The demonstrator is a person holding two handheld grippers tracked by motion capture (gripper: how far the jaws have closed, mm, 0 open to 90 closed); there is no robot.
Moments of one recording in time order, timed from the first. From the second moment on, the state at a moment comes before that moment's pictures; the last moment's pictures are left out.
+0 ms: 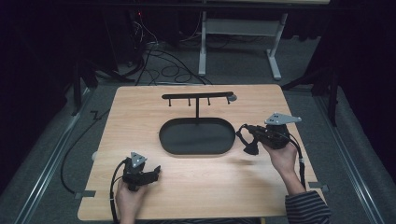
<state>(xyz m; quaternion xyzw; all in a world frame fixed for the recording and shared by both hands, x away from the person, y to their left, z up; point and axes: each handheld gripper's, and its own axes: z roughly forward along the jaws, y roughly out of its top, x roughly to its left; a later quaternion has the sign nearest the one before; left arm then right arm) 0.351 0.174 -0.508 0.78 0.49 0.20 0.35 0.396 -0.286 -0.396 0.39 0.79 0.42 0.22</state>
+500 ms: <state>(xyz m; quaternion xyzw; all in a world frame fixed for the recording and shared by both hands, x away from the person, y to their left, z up) 0.351 0.174 -0.508 0.78 0.49 0.20 0.35 0.405 -0.274 -0.380 0.37 0.79 0.43 0.22</state>
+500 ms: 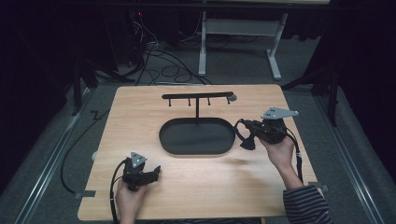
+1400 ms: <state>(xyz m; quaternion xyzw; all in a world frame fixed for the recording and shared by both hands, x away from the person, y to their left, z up) 0.351 0.174 -0.508 0.78 0.49 0.20 0.35 0.420 -0.256 -0.353 0.35 0.79 0.45 0.23</state>
